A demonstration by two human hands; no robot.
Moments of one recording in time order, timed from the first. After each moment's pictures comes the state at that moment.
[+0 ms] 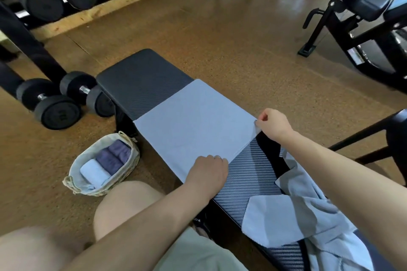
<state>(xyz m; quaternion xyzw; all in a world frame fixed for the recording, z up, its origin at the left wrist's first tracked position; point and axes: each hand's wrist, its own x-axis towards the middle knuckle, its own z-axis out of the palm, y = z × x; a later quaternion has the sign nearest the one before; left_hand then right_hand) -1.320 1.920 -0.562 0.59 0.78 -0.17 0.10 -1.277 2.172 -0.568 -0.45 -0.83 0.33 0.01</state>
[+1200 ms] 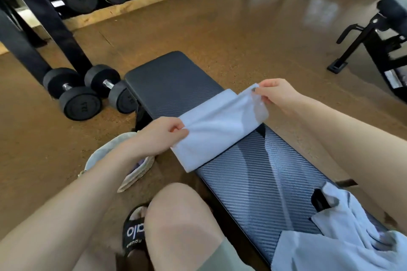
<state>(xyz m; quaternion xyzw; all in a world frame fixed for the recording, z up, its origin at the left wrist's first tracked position) -1.506 1.839 -0.490 0.34 0.86 0.27 0.25 -1.417 2.176 -0.499 -0.32 -0.79 0.52 0.03</state>
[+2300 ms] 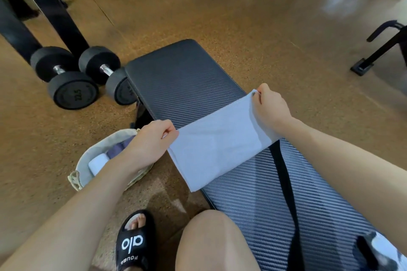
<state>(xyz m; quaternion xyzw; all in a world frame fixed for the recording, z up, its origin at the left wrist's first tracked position) -1.580 1.827 -0.567 0.26 0.89 0.30 0.22 -1.509 2.153 -0.587 -0.28 -0.94 0.21 0.03</state>
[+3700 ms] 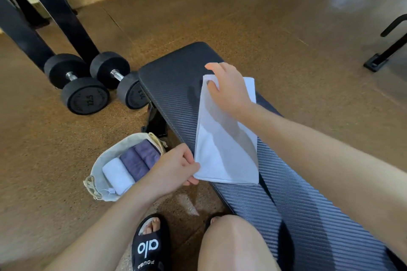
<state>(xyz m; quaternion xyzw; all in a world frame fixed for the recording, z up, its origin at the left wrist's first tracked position) -1.543 1.818 -0.572 0.12 0.82 0.39 0.39 -1.602 2.053 -0.568 -0.09 -0.96 0.24 0.15</state>
